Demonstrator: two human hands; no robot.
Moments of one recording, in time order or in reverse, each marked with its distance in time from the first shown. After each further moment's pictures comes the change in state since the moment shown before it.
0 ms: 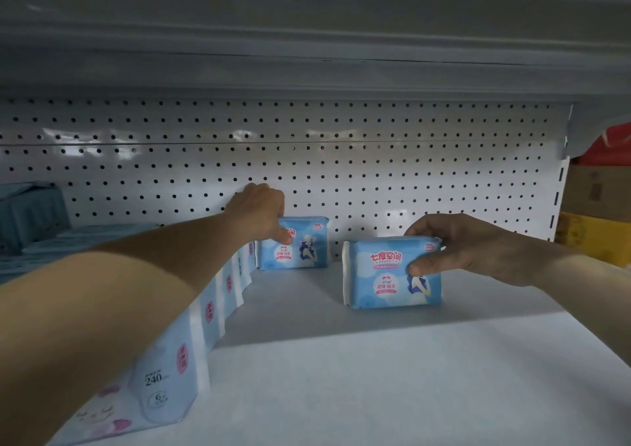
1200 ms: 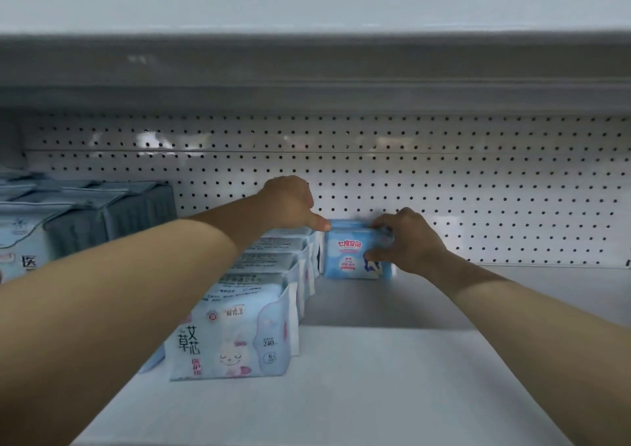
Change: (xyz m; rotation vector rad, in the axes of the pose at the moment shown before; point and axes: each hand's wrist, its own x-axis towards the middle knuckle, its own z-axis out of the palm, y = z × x) left_hand -0.072 -0.031 -0.074 -0.263 -0.100 -0.144; right_hand 0.092 -0.061 0.108 -0.533 0.280 -0.103
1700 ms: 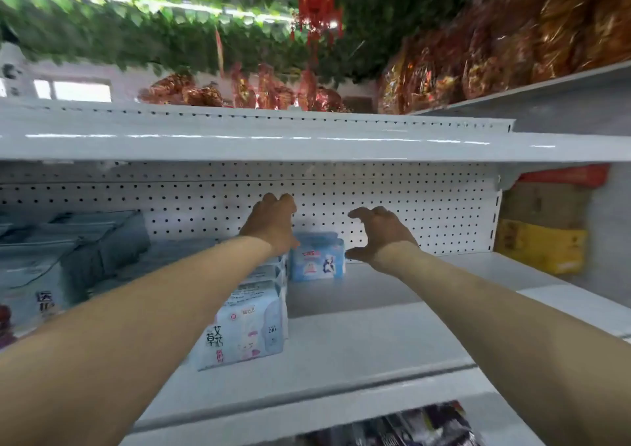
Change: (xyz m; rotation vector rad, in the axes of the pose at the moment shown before) left_hand -0.061 0.016 -0.024 -0.100 0.101 0.160; right_hand -0.093 -0.076 -0.097 -0.179 0.016 0.179
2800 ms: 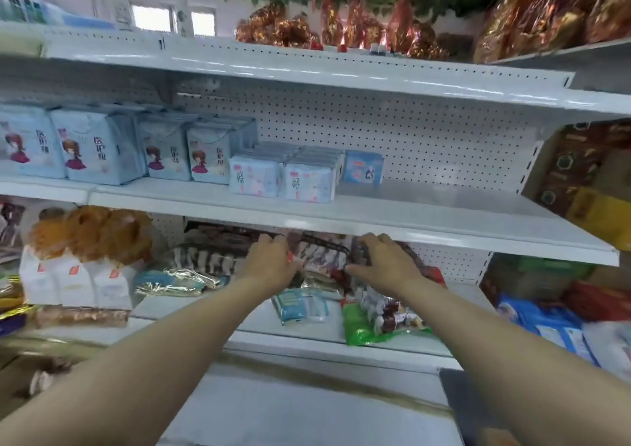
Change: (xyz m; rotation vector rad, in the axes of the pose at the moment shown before) left_hand -0.369 0.030 0.024 -0.027 -0.090 -0.442; right_hand -0.299 -0.025 0.000 0.138 -0.350 -0.171
